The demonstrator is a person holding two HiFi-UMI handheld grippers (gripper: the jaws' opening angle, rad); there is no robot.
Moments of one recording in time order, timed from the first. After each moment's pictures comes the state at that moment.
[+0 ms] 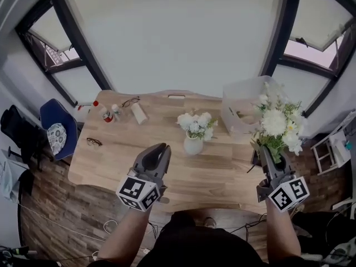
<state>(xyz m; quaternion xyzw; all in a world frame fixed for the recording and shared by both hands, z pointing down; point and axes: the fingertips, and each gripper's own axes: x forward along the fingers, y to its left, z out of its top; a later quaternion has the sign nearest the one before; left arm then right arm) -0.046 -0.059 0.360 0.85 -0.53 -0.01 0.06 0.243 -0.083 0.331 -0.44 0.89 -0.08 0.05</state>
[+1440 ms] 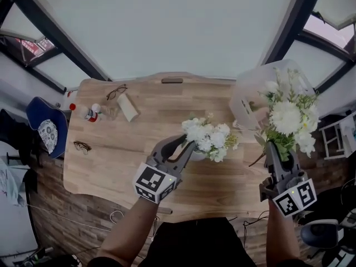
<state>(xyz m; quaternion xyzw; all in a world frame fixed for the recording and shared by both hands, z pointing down) -0.011 -0.222 0.482 0.90 -0.42 0.08 0.12 0.199 -0.221 0.395 -0.46 0.88 -0.14 0.02</state>
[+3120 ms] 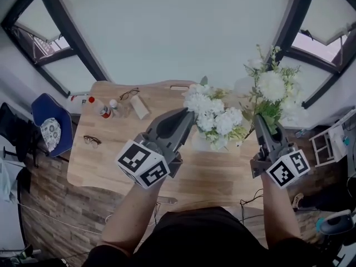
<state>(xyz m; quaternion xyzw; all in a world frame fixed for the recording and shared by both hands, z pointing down) -0.040 -0.148 0.293 0.90 -0.40 -0.12 0.08 0.146 -0.170 0.311 -0.41 0.90 -0.09 0.09</state>
